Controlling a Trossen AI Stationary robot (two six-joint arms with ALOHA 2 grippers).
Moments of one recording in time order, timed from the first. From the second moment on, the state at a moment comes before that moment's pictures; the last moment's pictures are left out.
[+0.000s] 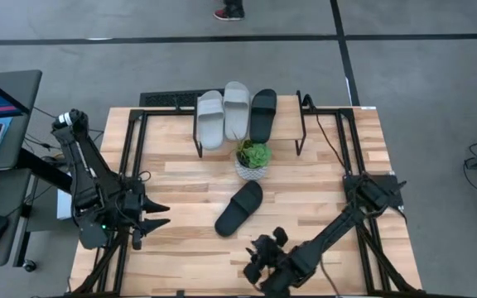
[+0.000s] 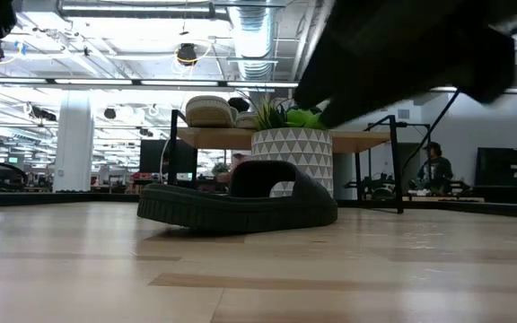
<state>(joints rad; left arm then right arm) -1.14 0.90 0.66 -0.37 -1.16 -0.93 0.72 2.13 1.56 -0.64 0.77 1.31</state>
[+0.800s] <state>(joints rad) -1.16 0.90 0.66 -0.54 -1.08 -1.01 0.55 2.19 1.94 -1.05 0.58 1.17</state>
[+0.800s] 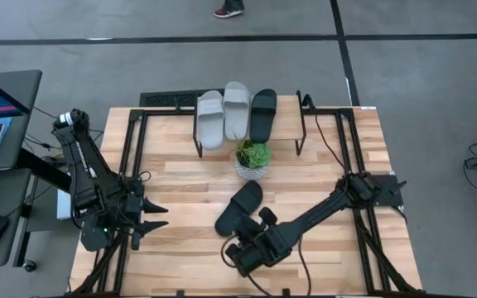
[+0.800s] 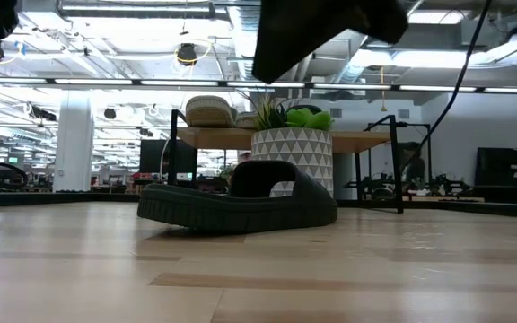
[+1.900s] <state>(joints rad) -1.16 0.90 0.67 -0.55 -0.99 -0.85 0.34 2.23 1.93 -1.07 0.30 1.16</state>
